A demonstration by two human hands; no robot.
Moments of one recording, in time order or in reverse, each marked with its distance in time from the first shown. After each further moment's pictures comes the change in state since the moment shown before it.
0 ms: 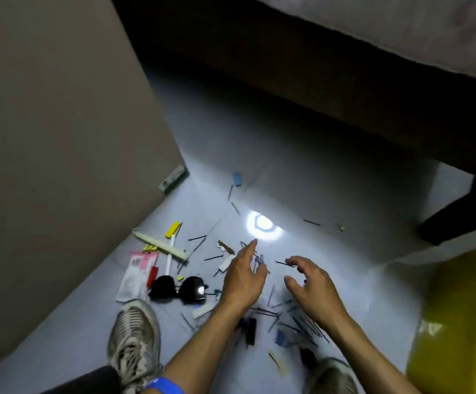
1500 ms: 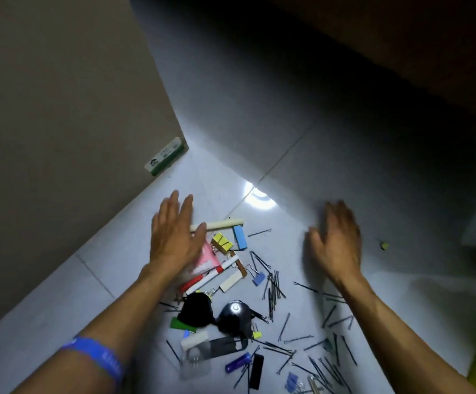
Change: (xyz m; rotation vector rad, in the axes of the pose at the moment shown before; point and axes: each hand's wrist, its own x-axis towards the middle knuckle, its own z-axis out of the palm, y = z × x) left_hand 0.150 -0.097 -0.106 0.667 0.164 0.008; right_hand 0.179 0.055 0.032 -0.411 0.134 0.100
